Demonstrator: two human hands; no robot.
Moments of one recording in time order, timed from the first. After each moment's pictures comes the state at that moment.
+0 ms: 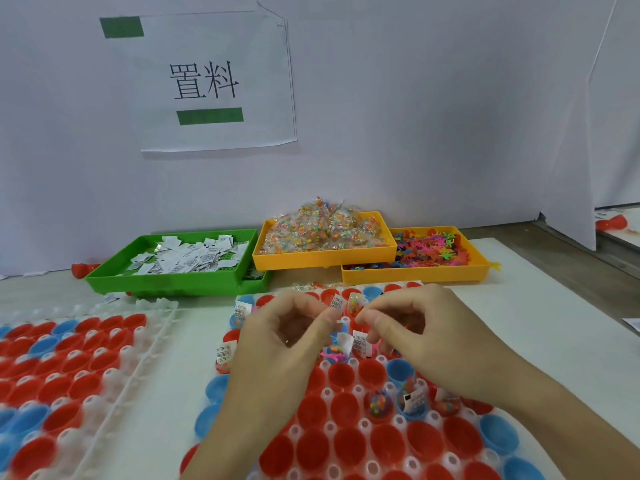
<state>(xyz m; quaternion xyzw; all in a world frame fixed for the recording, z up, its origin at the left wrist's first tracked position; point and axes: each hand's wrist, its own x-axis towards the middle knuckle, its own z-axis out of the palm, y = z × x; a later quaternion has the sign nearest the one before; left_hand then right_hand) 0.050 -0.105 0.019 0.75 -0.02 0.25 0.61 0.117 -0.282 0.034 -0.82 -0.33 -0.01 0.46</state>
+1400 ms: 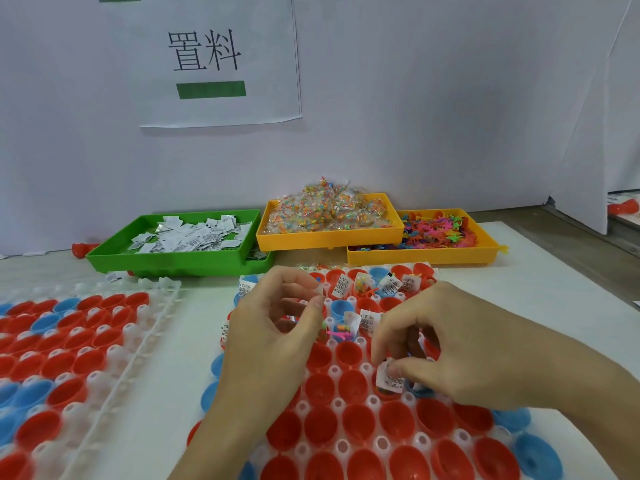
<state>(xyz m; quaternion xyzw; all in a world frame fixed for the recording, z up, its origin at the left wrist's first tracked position) 0.043 -0.096 0.009 0.77 -0.01 0.30 0.56 0.101 -0.296 0.049 -0.86 -0.43 0.11 0.26</state>
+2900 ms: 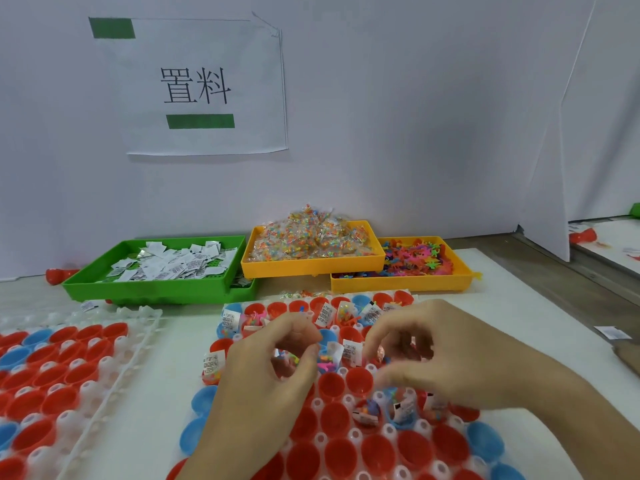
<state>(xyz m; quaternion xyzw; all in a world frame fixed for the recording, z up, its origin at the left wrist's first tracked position) 0.041 -0.097 0.009 0.85 -0.04 0.27 0.45 0.120 -0.308 0.049 -0.84 -0.39 0.11 0.35</state>
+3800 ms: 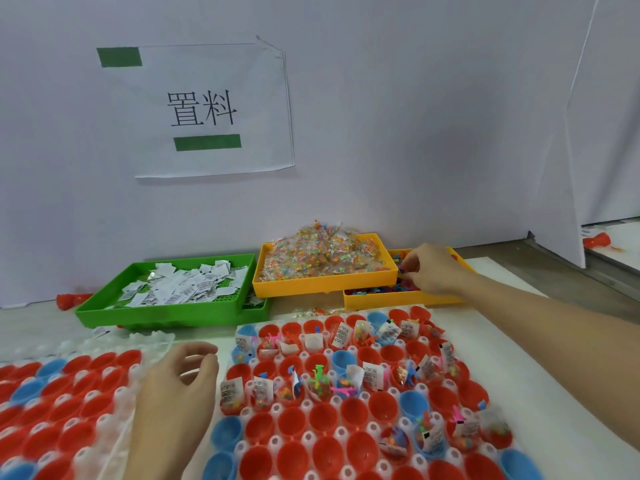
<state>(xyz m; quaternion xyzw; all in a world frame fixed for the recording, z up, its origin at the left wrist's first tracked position) 0.051 -0.008 -0.002 0.78 0.28 0.26 0.49 0.321 -0.288 0.010 -0.96 -0.18 -0.06 0.20</state>
